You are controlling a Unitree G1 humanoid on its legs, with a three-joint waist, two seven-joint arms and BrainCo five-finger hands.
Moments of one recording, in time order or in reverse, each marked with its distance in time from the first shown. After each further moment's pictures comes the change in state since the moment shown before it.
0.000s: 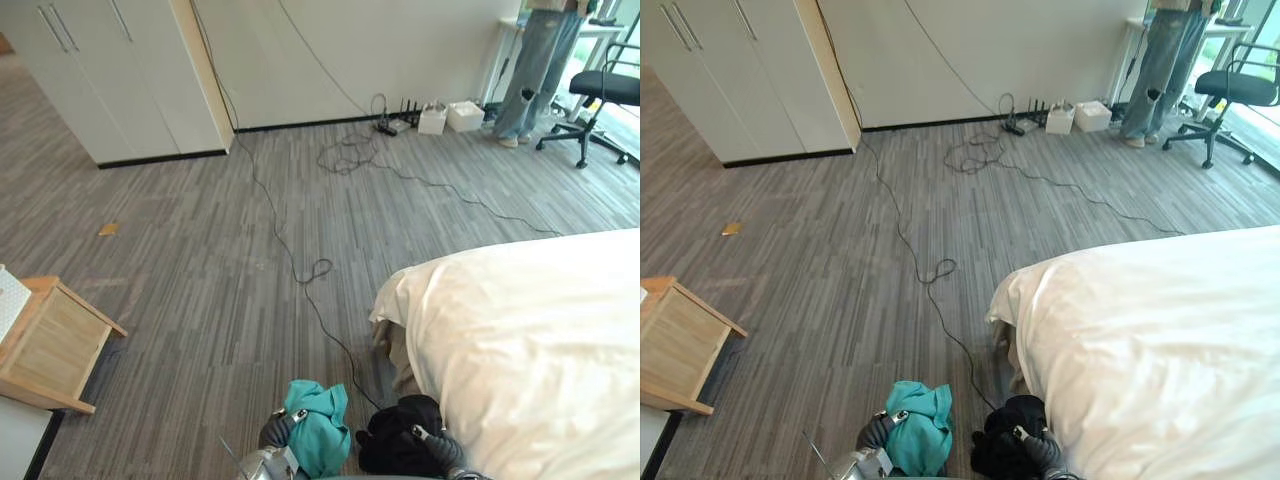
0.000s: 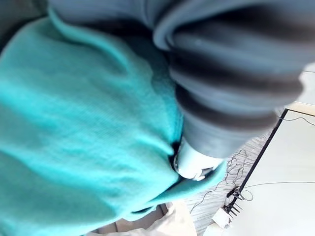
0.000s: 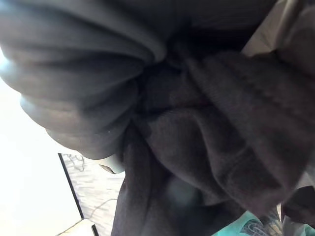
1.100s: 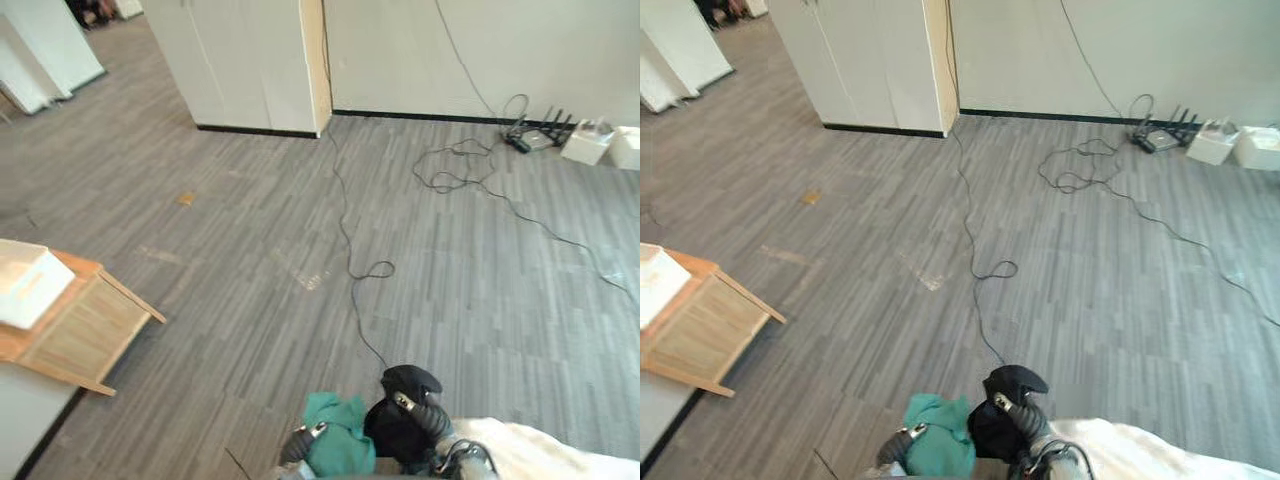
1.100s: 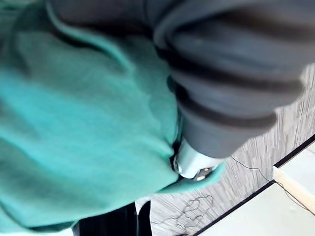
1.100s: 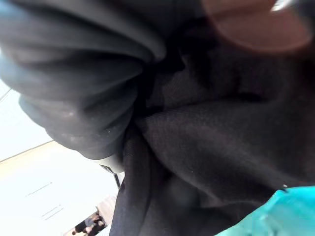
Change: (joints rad) left arm 0.052 -0.086 -0.042 0.003 -0.189 0.064 -0.108; right arm -0.046 -0.055 0.037 -0.204 0.040 0.058 0.085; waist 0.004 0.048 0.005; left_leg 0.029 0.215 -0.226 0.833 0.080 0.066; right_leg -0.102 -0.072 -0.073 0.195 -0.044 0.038
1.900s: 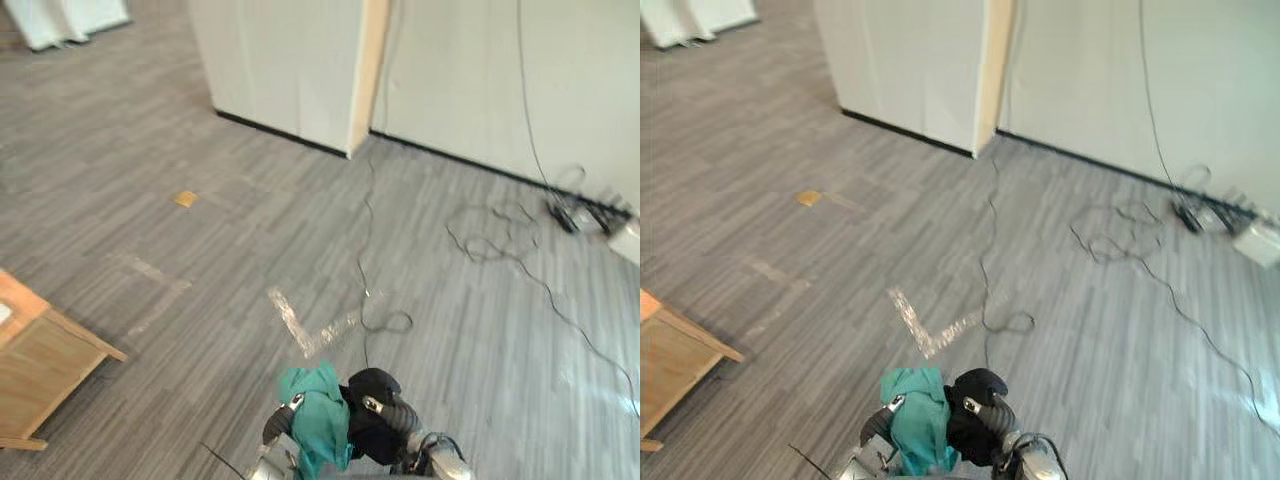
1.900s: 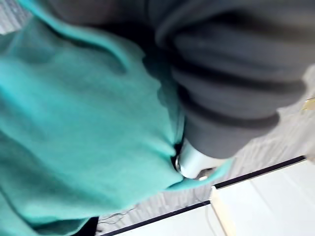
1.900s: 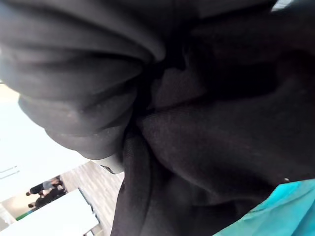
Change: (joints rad) left arm -0.037 0.092 -0.023 -0.091 -0.213 -0.094 0.139; right arm -0.031 0.076 0.105 0.035 -0.031 0.027 0.001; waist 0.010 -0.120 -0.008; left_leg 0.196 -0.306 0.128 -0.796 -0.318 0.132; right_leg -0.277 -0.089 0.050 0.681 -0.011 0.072
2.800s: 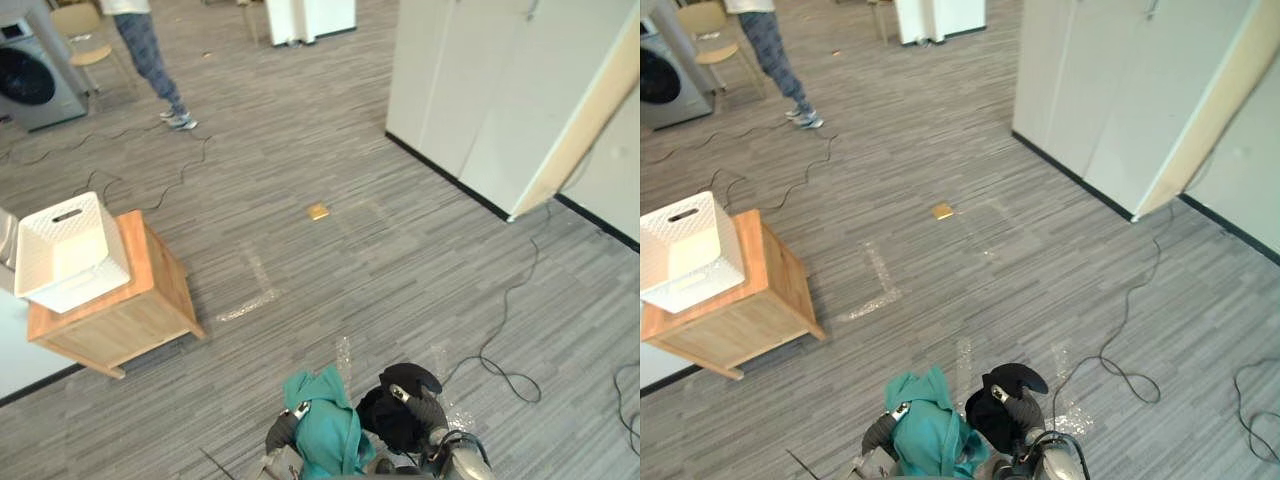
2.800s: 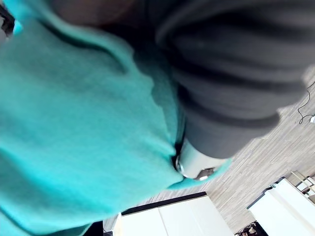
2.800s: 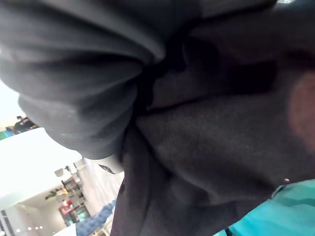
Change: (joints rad) left arm 0.073 -0.019 0.015 -0.093 0.141 0.045 -0.047; right arm -0.016 0.002 -0.118 0.027 0.030 -0.060 -0.006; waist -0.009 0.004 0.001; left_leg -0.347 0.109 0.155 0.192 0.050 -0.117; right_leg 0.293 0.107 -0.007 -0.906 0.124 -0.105
